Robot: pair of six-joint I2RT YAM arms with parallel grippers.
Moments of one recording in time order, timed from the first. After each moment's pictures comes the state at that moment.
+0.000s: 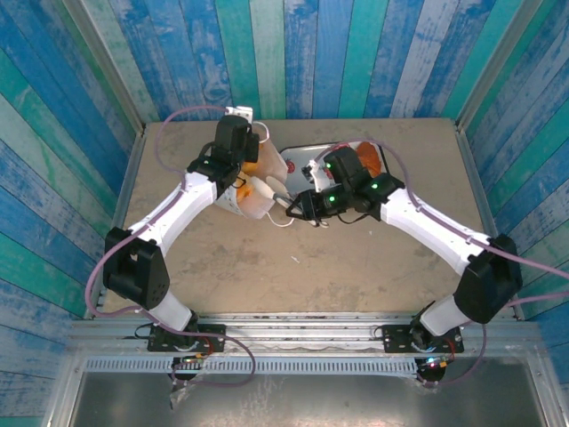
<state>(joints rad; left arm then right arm) -0.42 1.58 1.33 -0.21 -0.32 -0.07 0.68 1.53 1.28 -0.56 -0.53 0.51</state>
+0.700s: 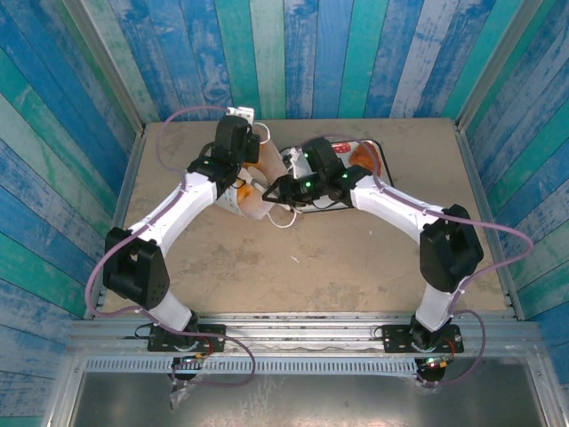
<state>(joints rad) -0.42 1.58 1.33 -0.21 -0.30 -0.06 0.69 1.80 1.42 -0.34 -0.61 0.67</state>
